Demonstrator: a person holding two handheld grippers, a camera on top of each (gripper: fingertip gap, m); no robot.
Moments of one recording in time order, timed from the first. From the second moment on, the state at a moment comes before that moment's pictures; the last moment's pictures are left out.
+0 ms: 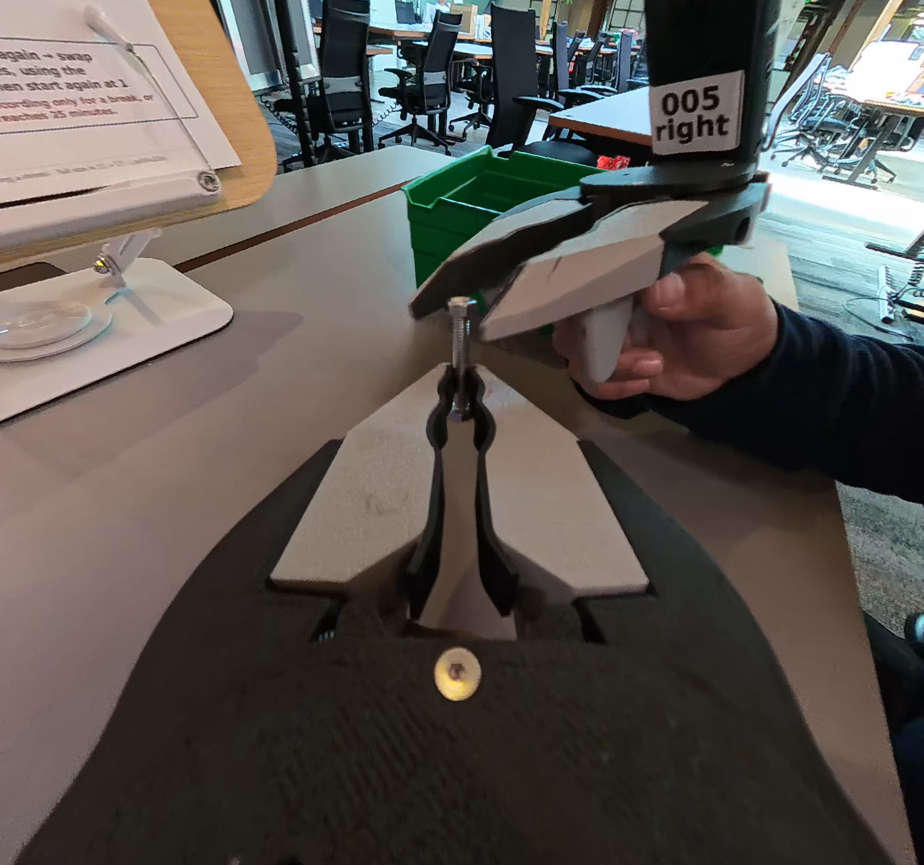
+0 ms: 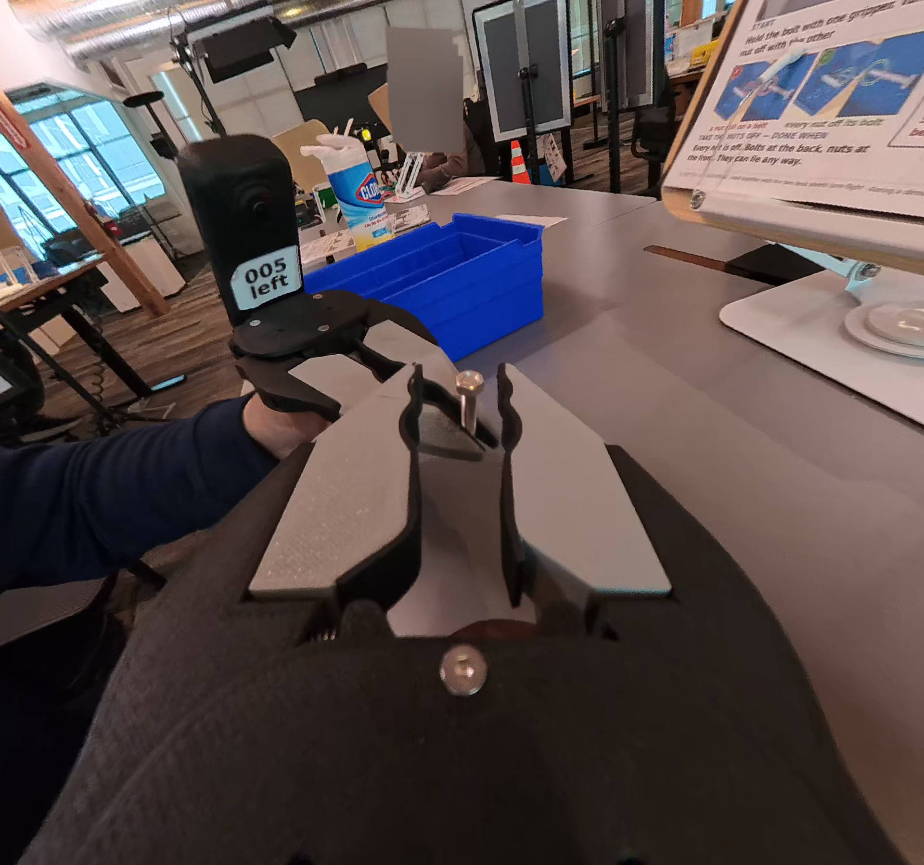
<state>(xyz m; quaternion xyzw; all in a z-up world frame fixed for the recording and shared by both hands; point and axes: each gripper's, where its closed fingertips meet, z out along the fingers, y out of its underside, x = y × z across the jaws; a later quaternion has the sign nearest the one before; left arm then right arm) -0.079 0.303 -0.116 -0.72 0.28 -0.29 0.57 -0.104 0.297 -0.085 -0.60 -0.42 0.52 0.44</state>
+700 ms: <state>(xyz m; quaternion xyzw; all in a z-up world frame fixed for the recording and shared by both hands) -0.085 0.308 -0.117 -0.72 0.26 -0.29 0.57 -0.094 0.306 -0.076 -0.59 -0.40 0.53 0.45</state>
